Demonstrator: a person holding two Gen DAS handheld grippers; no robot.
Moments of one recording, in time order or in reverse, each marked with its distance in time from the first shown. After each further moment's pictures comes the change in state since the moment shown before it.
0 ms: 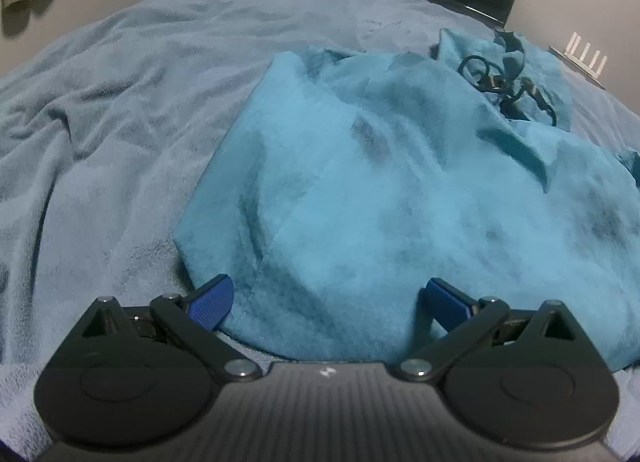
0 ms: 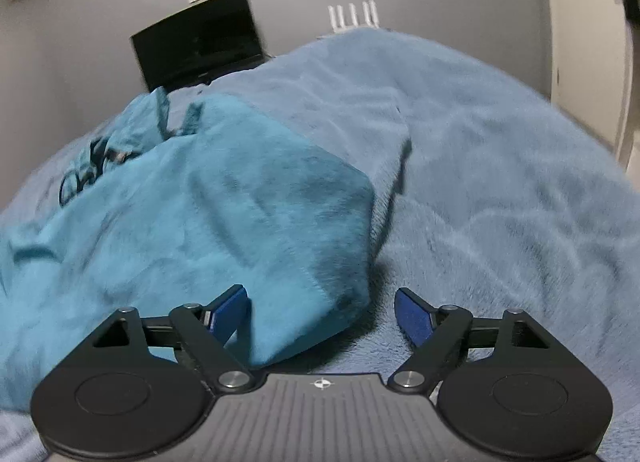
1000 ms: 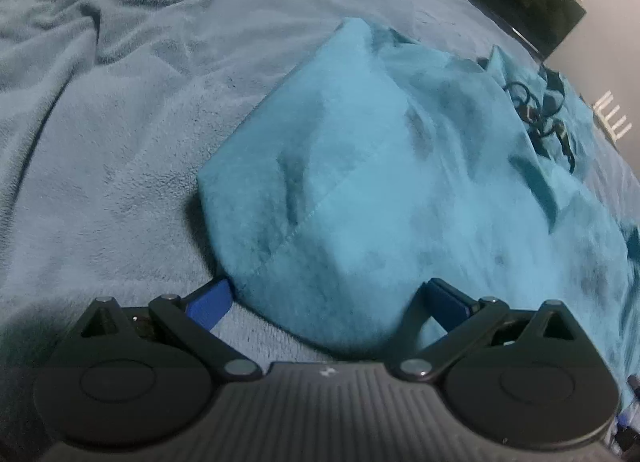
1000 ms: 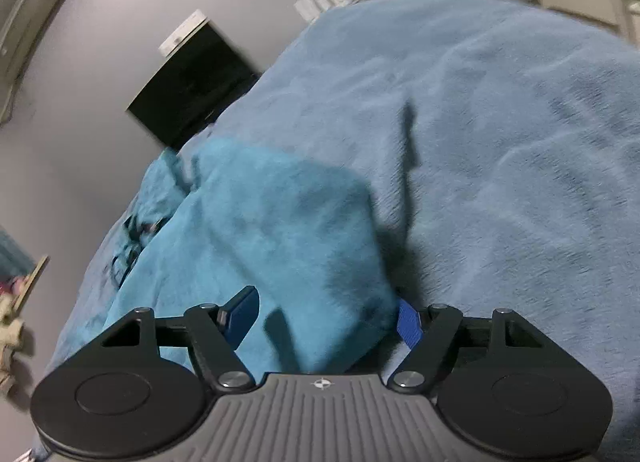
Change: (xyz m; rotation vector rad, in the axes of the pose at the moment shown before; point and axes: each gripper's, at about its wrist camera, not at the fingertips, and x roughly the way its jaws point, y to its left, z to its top) left arm 0.019 0.037 0.005 -0.294 0.097 -0.073; right arm 0.019 -0.024 0.006 0.319 0.040 0.211
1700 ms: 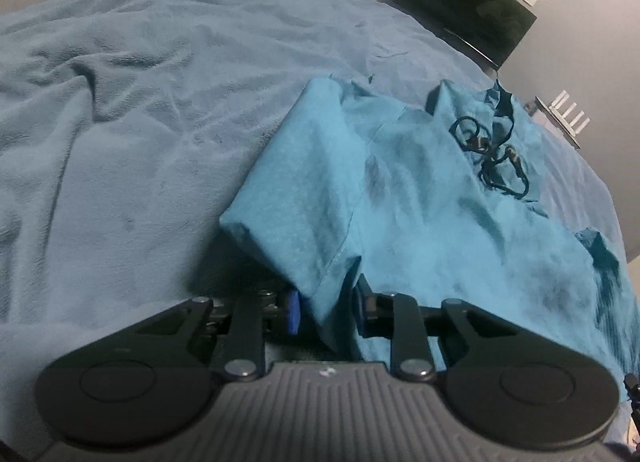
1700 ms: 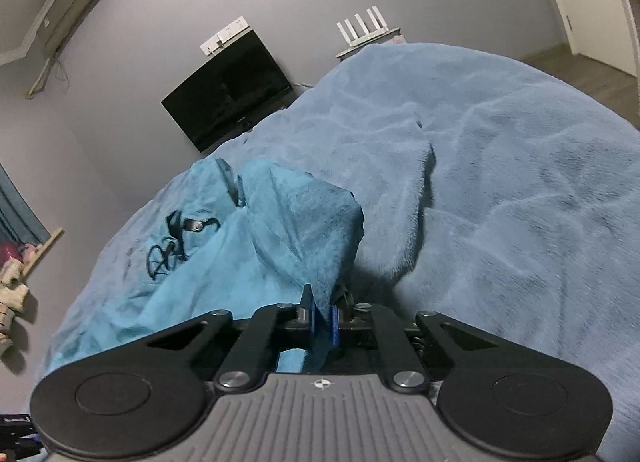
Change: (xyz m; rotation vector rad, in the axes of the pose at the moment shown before) left arm -0.067 0.004 0.014 0.113 -0.066 -0.094; right arm -0.089 0.038 0.007 -0.124 -0.060 0.022
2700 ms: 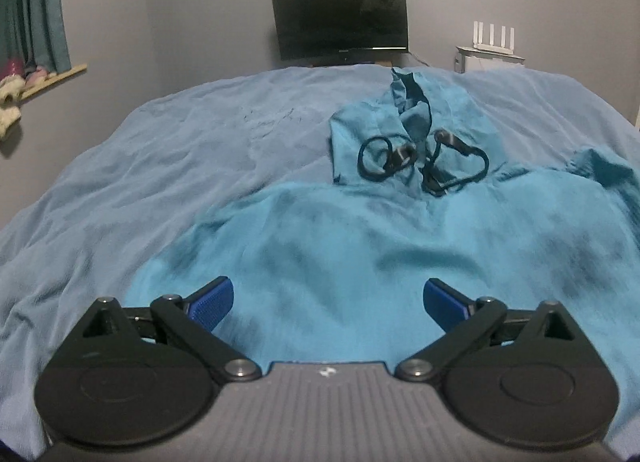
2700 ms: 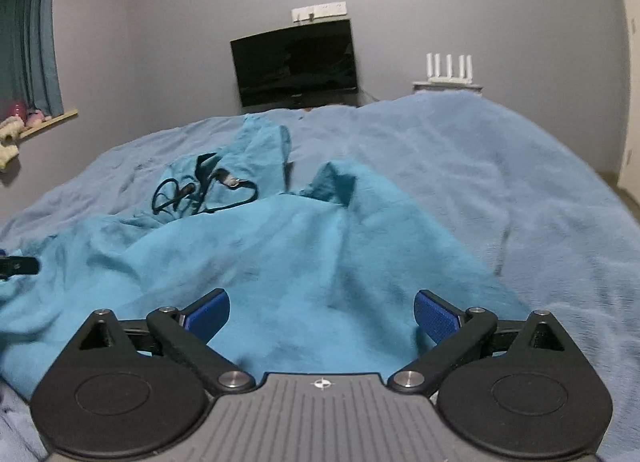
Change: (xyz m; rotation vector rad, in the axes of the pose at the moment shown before) left arm 0.066 -0.150 0.010 0.593 -0.230 0.097; right arm 0.057 0.093 -0.009 -0.465 -0.001 -0.042
